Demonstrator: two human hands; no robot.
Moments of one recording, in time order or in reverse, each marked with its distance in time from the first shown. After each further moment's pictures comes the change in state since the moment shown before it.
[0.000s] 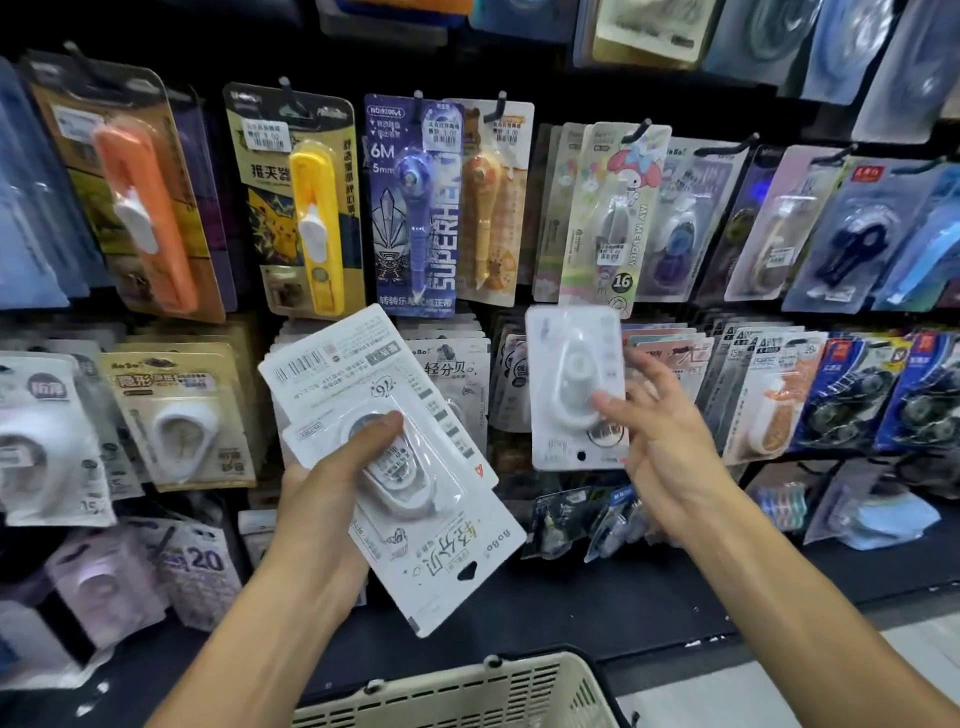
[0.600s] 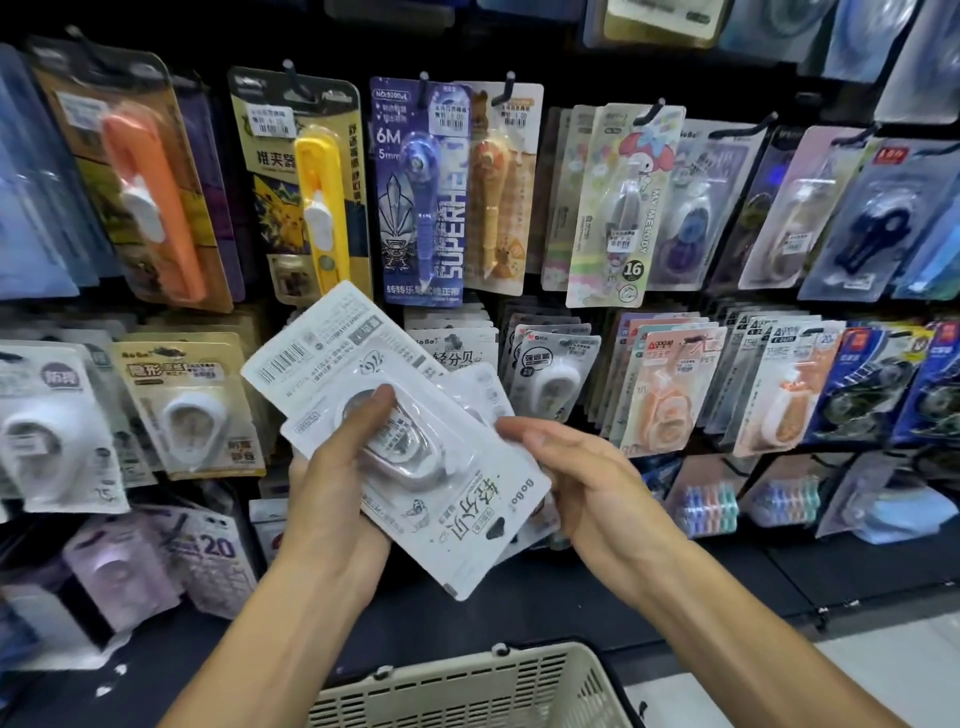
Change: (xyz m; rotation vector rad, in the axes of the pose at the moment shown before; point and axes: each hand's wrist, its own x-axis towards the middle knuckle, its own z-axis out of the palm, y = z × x) left_hand -0.001 -0.002 0.006 -0.121 -0.001 0.043; right_hand -0.052 0.028 0.040 -0.055 -0.328 0.245
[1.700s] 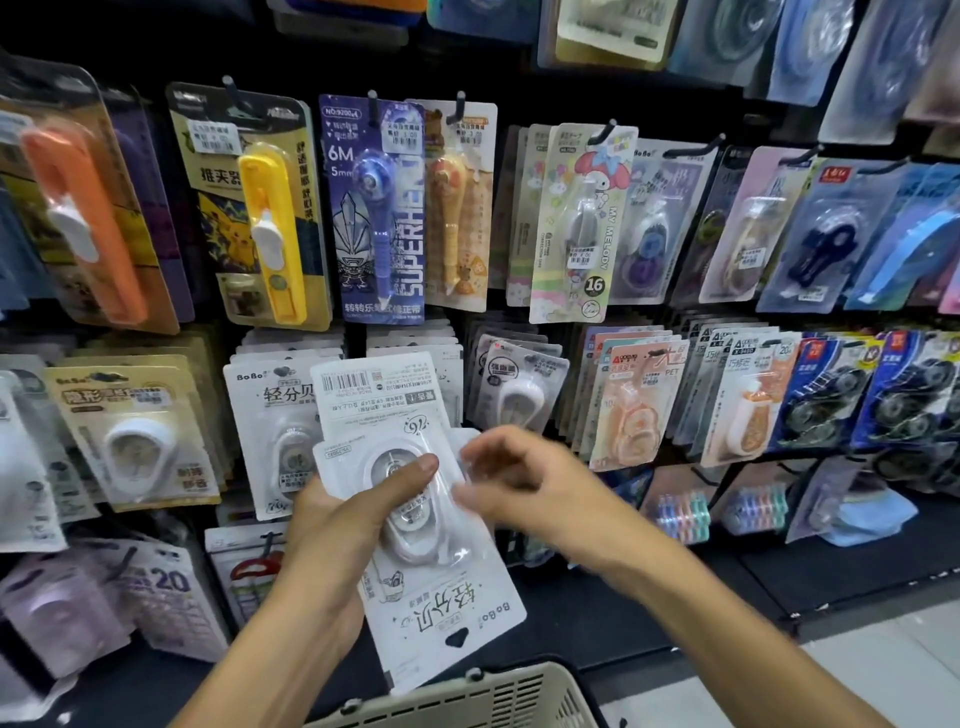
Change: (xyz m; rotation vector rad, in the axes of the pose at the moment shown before) left_hand 0.002 -0.027 -0.003 0.339 -0.103 -0.071; right_hand 0.006 -0.017 -0.011 -0.686 -0.078 -0.081
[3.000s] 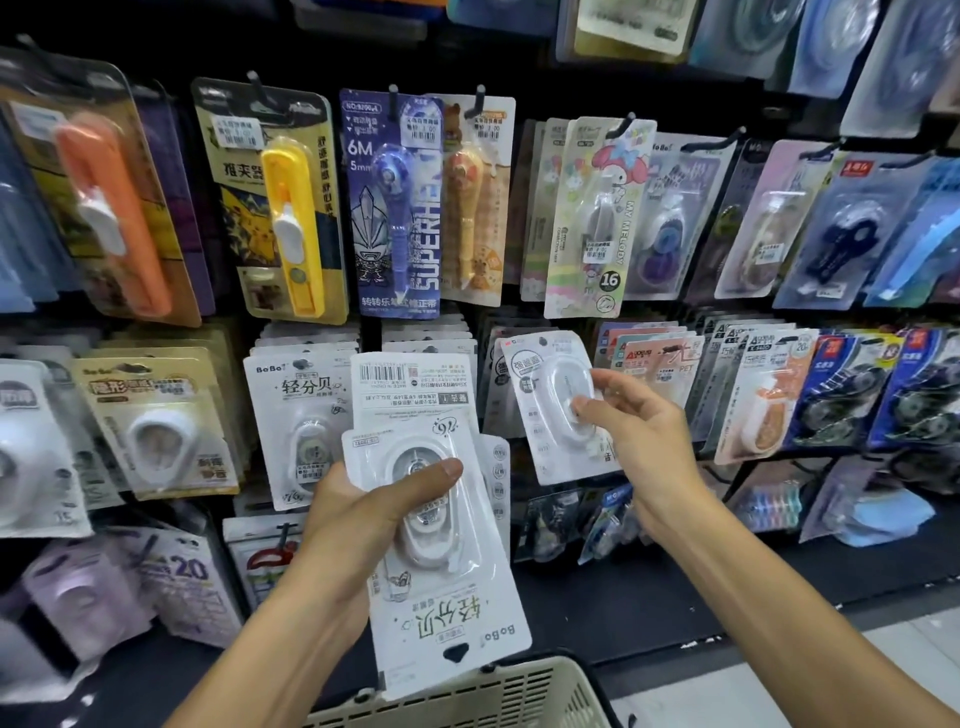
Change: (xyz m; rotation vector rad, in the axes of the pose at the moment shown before) left_hand -0.004 0.005 -0.003 0.078 -0.048 -0.024; right_hand 0.027 0.032 -0.048 0.318 0.599 0.048
